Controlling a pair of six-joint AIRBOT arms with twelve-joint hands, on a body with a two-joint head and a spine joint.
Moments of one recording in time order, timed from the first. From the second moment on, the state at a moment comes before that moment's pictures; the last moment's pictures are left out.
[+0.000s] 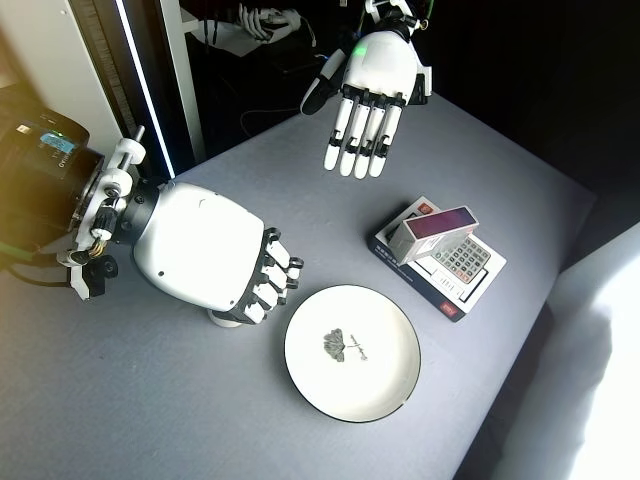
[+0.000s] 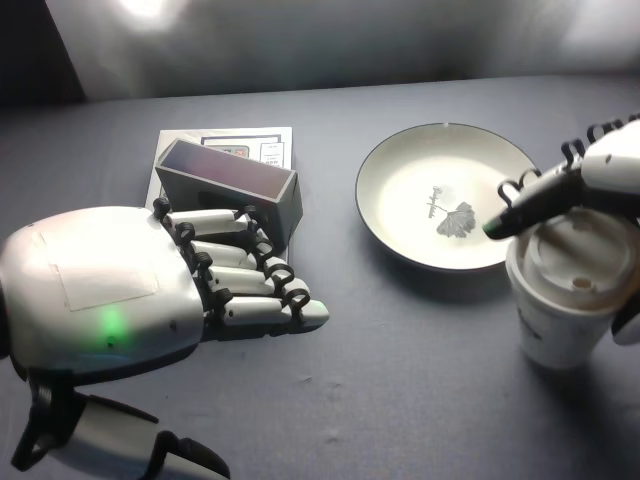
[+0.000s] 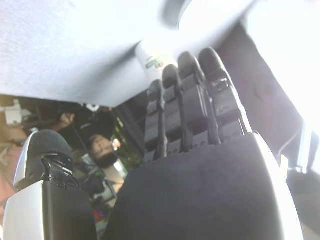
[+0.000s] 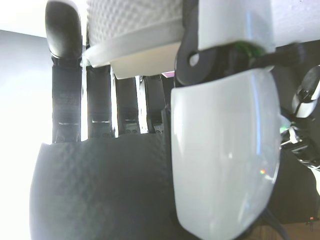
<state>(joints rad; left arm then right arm) 0.42 -0.64 0.74 0.75 -0.57 0.52 -0.15 -0.72 0.81 -0.24 0.02 -0.57</state>
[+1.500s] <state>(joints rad) 0.37 -0.66 0.75 0.77 -0.54 0.51 -0.03 -1.18 1.33 -0.14 0.01 -0.57</state>
